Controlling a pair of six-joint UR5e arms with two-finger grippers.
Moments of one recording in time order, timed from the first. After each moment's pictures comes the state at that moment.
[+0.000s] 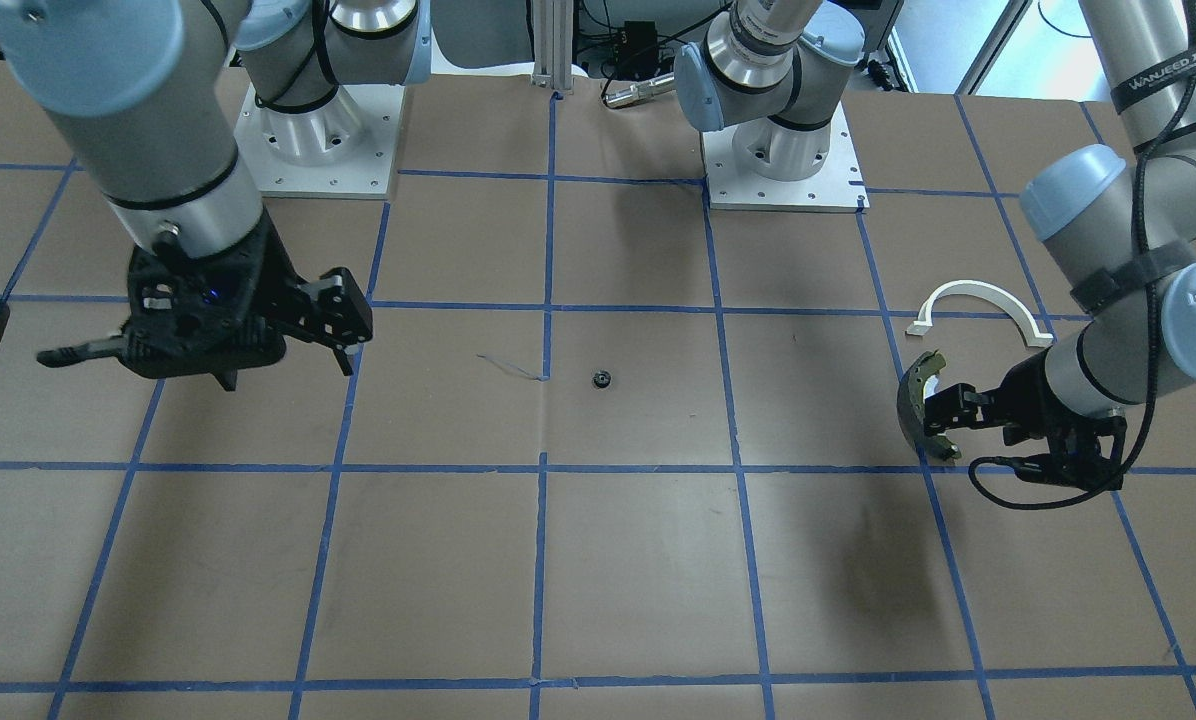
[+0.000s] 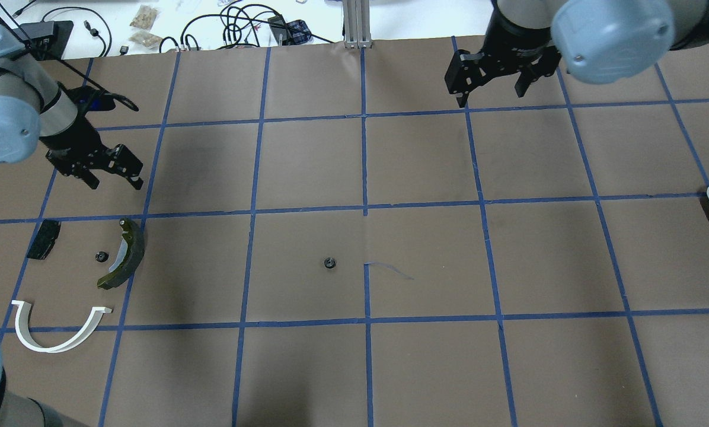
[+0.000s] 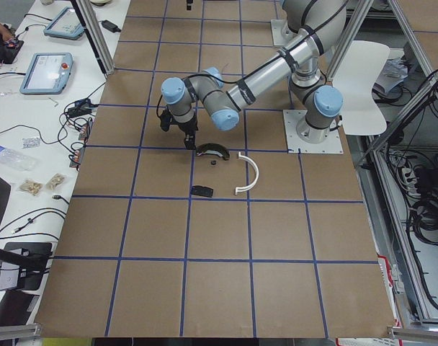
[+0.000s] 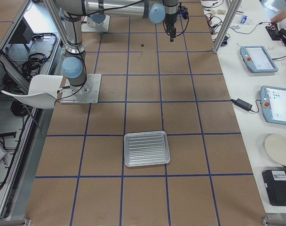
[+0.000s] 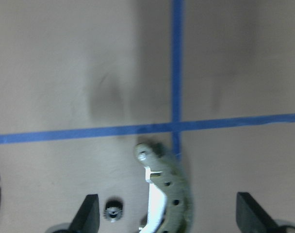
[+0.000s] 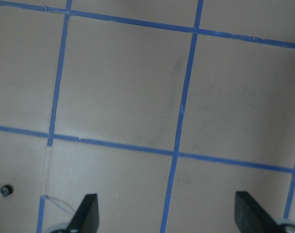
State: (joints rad) left arm -1.24 -1.89 -1.65 -1.30 1.59 0.47; right arm 1.61 -1.43 1.48 -1.71 -1.54 -0.11
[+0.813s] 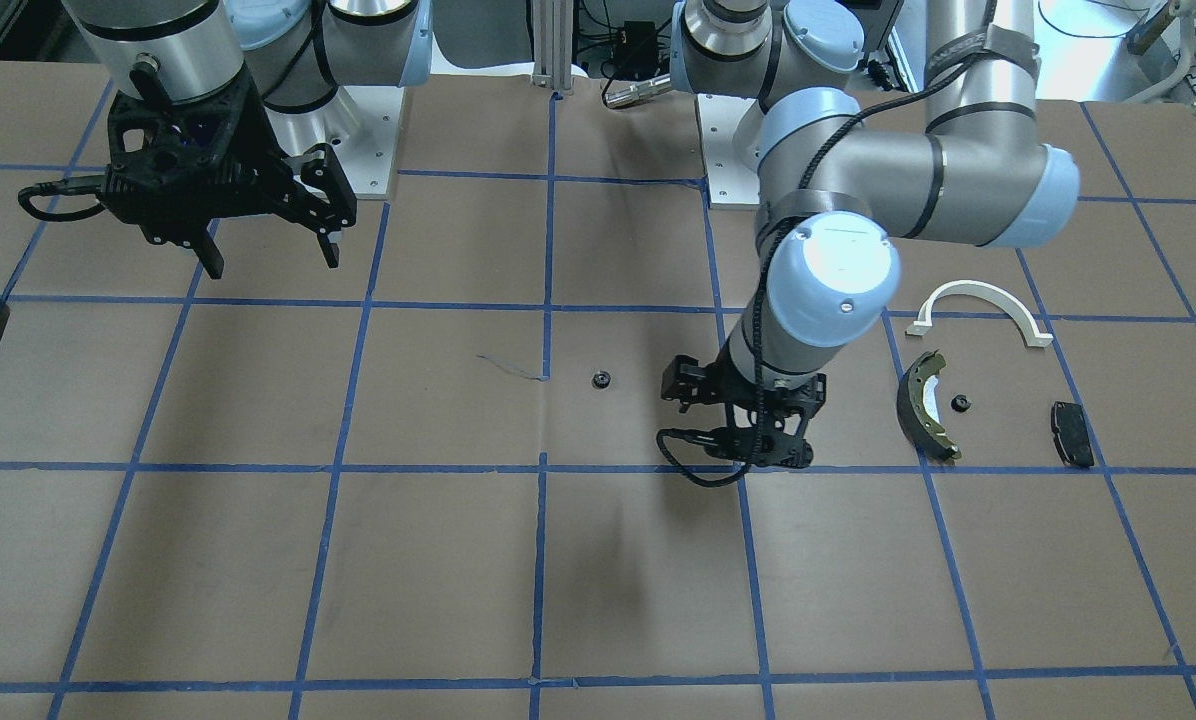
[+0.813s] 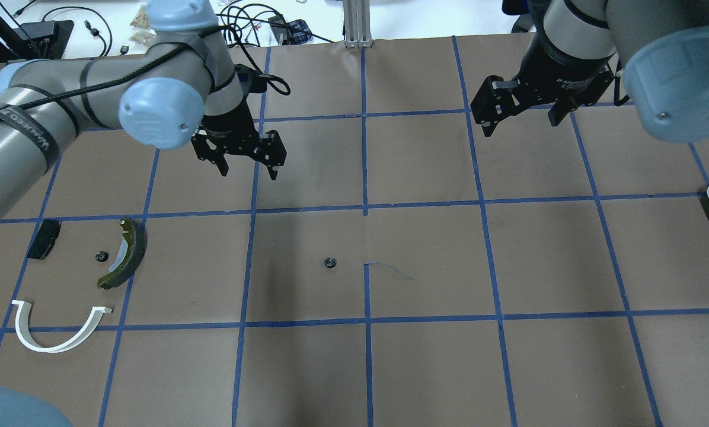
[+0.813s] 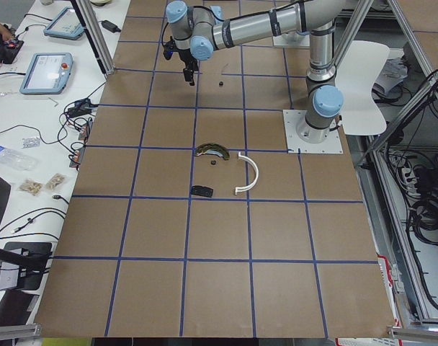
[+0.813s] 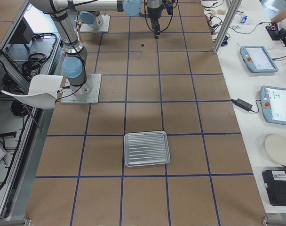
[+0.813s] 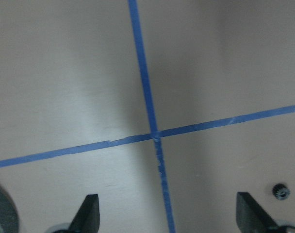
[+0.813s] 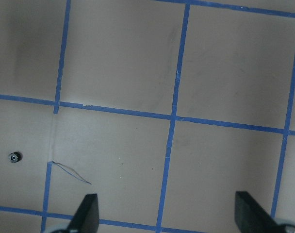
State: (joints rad) left arm -1.68 -1.91 -1.62 -1.35 1.57 0.01; right arm 1.61 -1.60 1.61 -1.71 -1.55 -0.09
